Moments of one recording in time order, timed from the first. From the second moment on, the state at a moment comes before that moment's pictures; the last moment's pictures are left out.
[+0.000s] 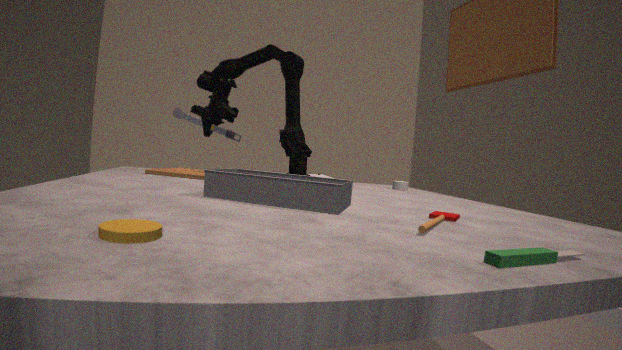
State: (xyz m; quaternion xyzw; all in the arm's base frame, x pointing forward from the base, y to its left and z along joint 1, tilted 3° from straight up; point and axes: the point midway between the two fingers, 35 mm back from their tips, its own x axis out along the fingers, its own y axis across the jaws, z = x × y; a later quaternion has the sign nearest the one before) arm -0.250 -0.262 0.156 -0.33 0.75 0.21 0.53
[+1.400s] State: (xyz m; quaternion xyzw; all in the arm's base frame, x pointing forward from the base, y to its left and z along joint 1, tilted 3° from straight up) arm -0.241 -0.254 0.152 -0.38 0.88 0.09 0.26
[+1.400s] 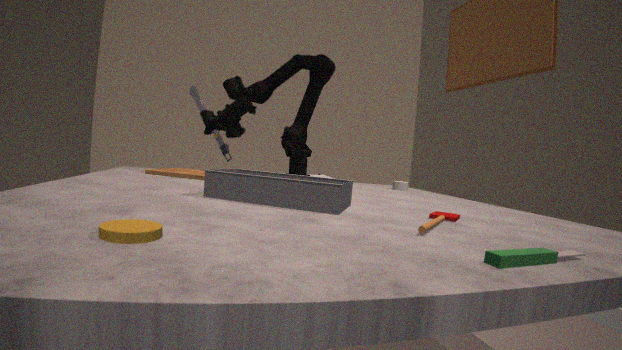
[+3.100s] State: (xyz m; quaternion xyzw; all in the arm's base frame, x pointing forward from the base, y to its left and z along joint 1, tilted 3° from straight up) arm -0.225 -0.237 0.158 -0.39 0.91 0.04 0.15
